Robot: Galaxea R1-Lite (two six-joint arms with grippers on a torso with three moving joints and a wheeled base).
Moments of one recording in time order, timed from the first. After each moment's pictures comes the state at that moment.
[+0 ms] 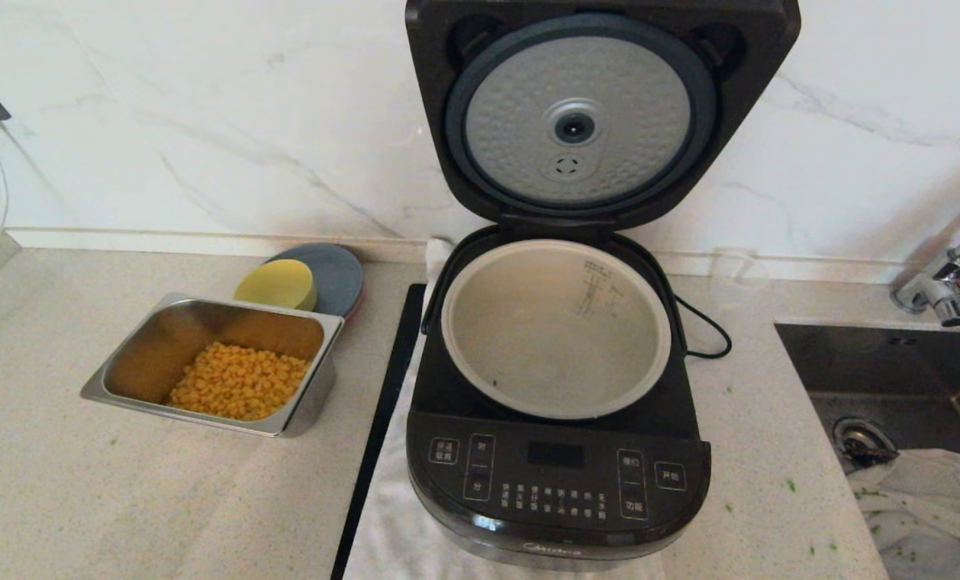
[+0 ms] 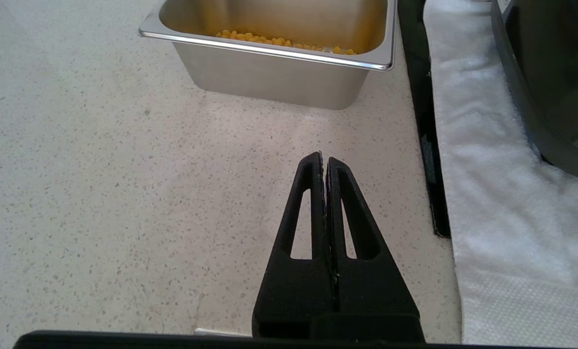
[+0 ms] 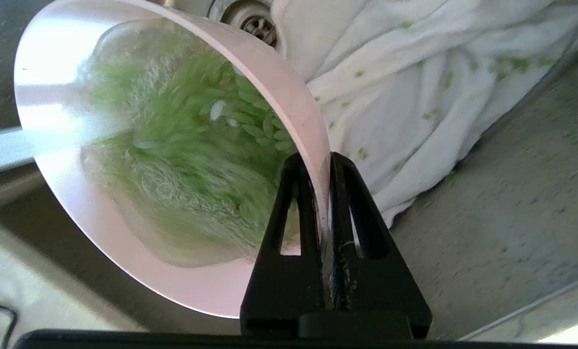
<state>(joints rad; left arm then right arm) -0.02 0.00 0.00 -0.01 0.00 0.02 -1.10 2.26 -1.60 0.43 0.57 0.23</state>
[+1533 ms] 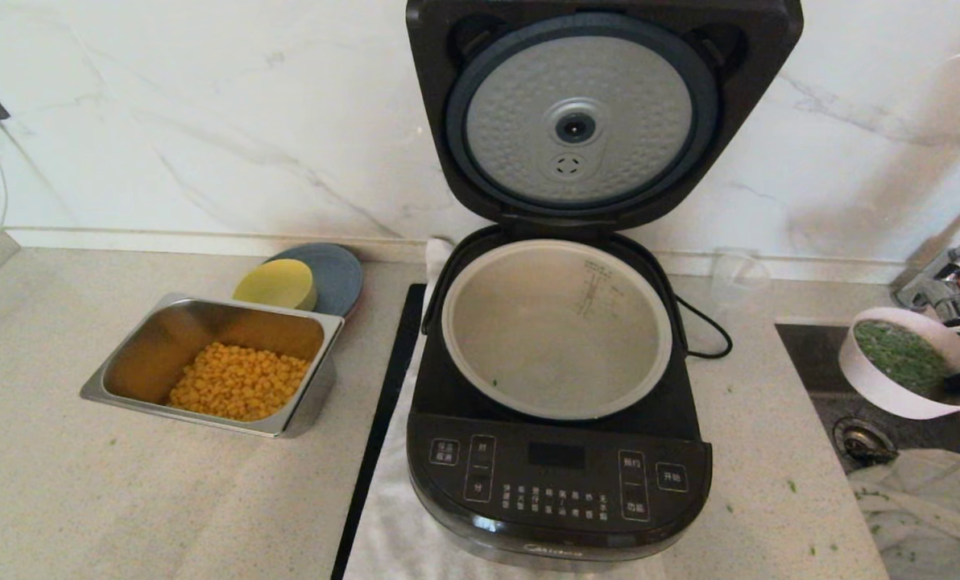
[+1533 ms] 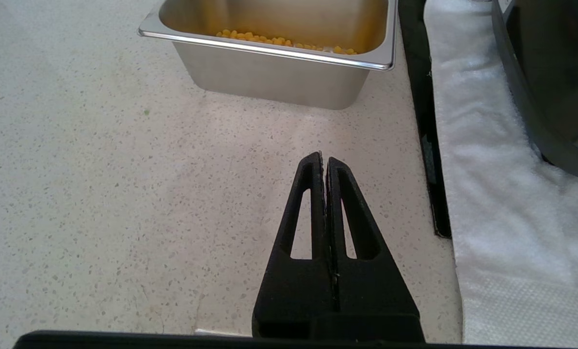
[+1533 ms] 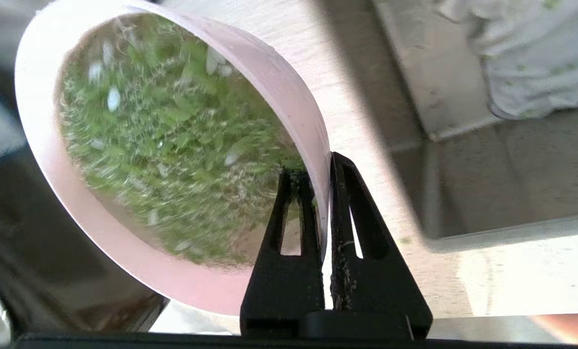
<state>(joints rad) -0.02 0.00 0.00 -0.01 0.00 0.02 -0.49 1.64 -1.36 0.73 0.43 0.27</state>
